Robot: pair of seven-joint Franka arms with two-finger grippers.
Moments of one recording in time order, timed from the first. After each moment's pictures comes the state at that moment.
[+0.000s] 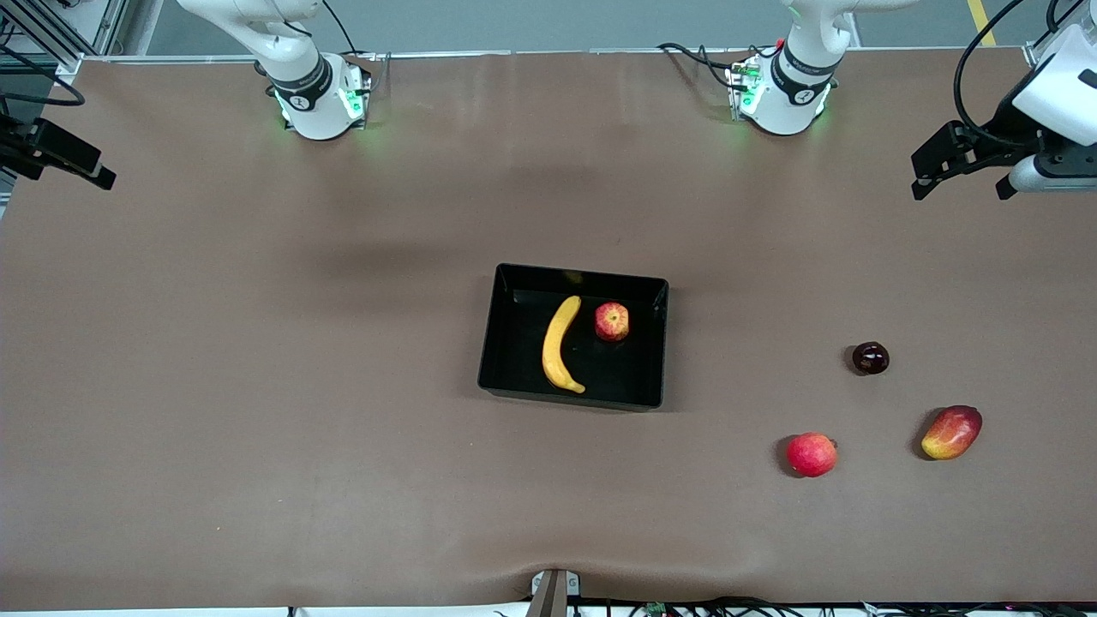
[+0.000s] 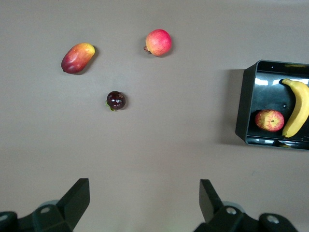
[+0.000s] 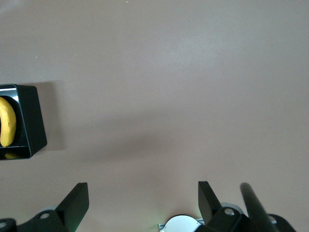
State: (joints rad) left arm -0.01 -0.09 -0.12 -1.58 0.02 1.54 -0.10; right arm -0.08 -0.06 0.02 -1.49 0.06 1.37 0.14
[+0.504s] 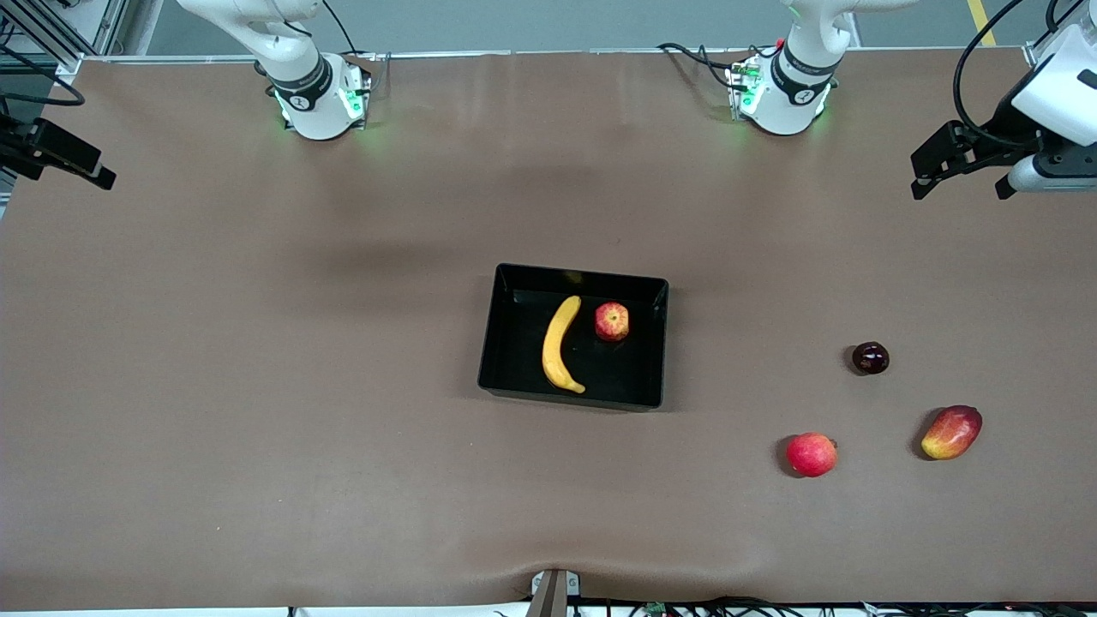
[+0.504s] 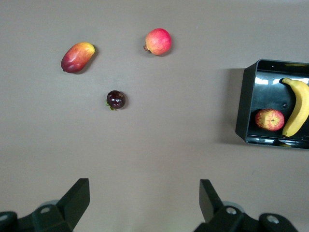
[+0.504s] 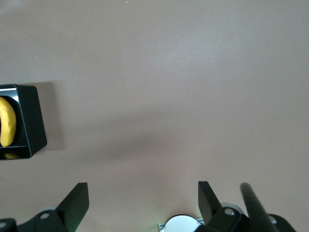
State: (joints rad) left arm -0.01 -0.09 -0.12 -1.58 0.02 1.54 -0.10; right arm -0.08 -0.06 0.02 -1.49 0.06 1.37 0.14
